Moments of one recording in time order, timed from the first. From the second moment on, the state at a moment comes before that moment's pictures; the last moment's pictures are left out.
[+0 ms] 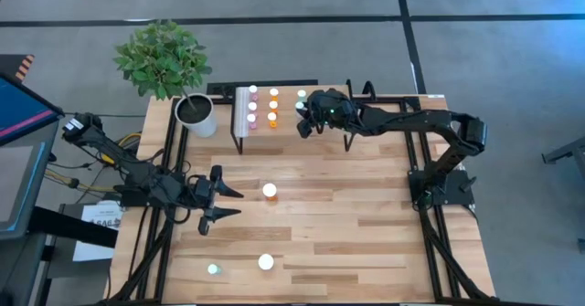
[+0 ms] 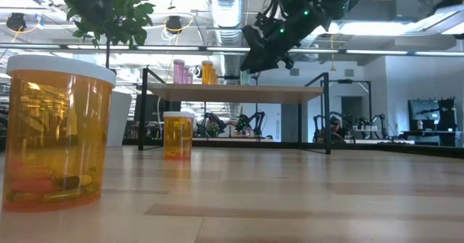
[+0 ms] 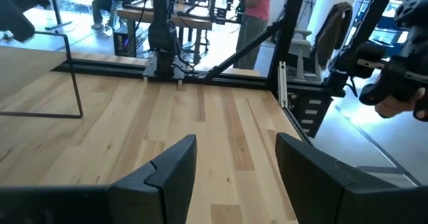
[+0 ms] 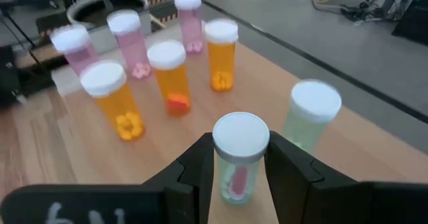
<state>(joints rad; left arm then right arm) -0.57 0.79 0.40 0.24 -0.45 -0.23 -0.35 1.62 1.12 0.08 0.26 0.18</state>
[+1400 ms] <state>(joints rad) -0.76 0.87 0.59 -0.18 -0.44 -0.46 0.02 1.30 1.12 -0.27 0.36 0.24</state>
